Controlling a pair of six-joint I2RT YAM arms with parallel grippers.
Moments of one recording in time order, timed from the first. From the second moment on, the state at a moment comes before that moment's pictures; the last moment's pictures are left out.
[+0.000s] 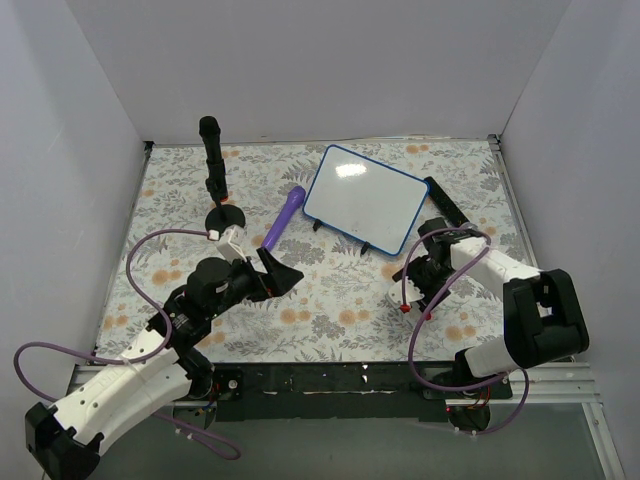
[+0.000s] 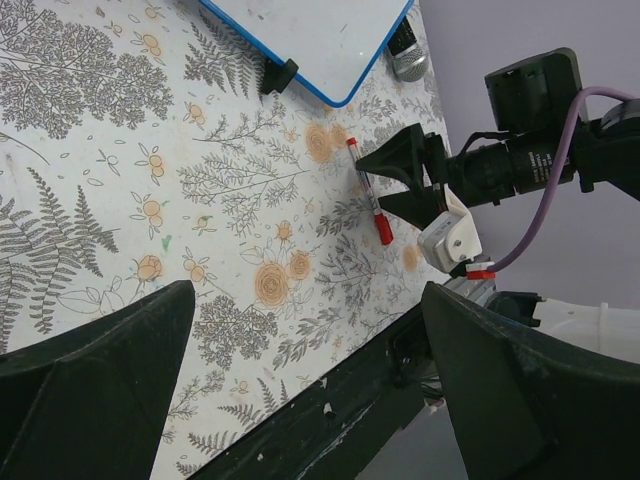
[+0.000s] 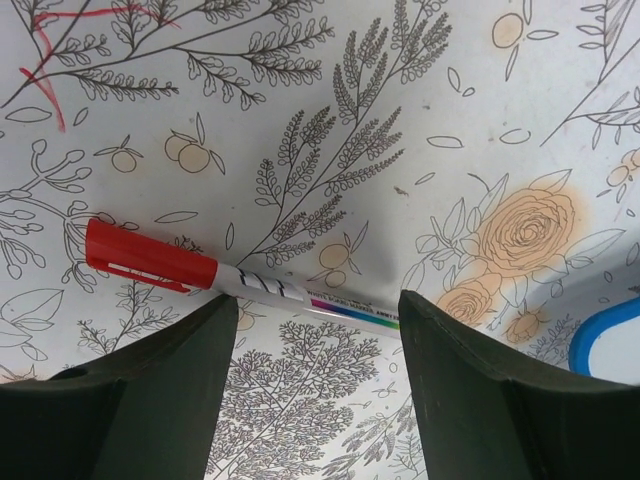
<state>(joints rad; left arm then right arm) -0.69 0.63 0.50 -0.19 0.06 -0.87 0.31 1.44 0.78 -0.86 -0.33 -1.99</state>
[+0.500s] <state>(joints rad) -0.69 0.61 0.48 -0.19 0.06 -0.88 0.38 1.54 0.85 -0.93 -0.31 -1.82</state>
